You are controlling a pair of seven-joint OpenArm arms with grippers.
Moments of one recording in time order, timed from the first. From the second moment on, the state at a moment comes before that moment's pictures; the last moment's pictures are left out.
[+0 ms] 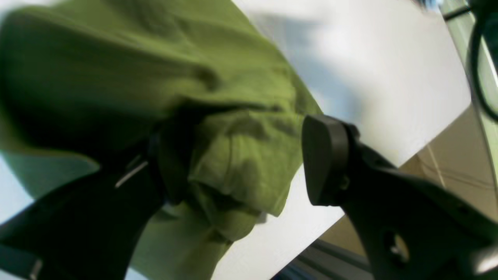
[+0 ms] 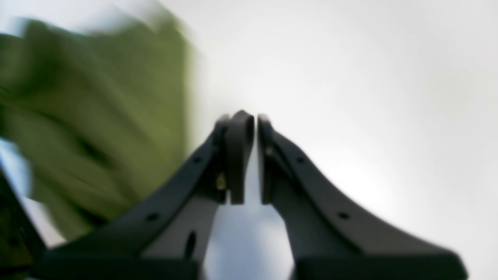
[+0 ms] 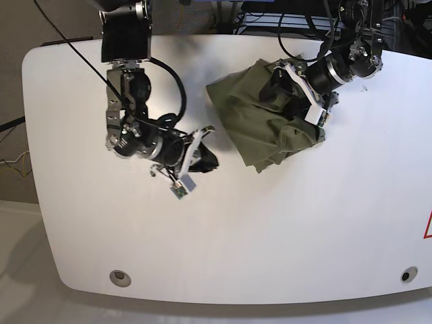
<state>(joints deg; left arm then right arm) 22.3 -16.1 -2.2 111.4 -42.4 -21.3 48.8 8.6 2.2 -1.5 89.3 29.1 34.6 -58.9</state>
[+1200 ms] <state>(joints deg) 21.3 -15.1 -6.5 110.0 -39.2 -21.1 43.5 11.4 3.5 -6.1 89.8 36.0 36.1 -65.5</state>
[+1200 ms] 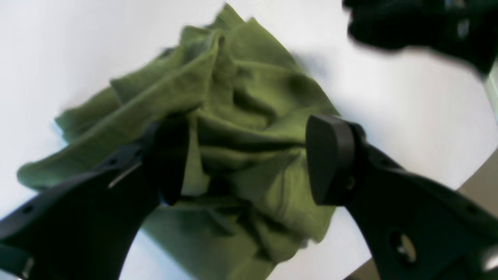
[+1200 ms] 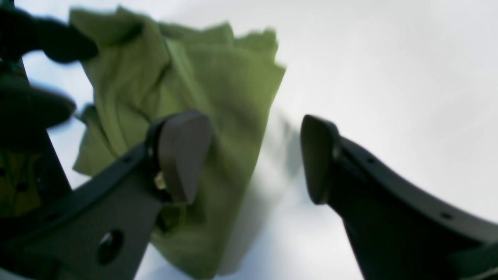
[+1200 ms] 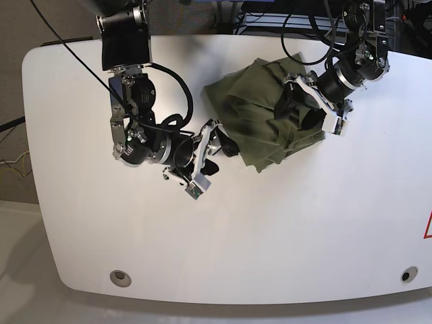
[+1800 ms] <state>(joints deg) 23.2 -17.2 -6.4 117.5 -37.3 -21.5 46.4 12.9 -3.8 -7.6 89.5 15.5 37.6 -60.1</state>
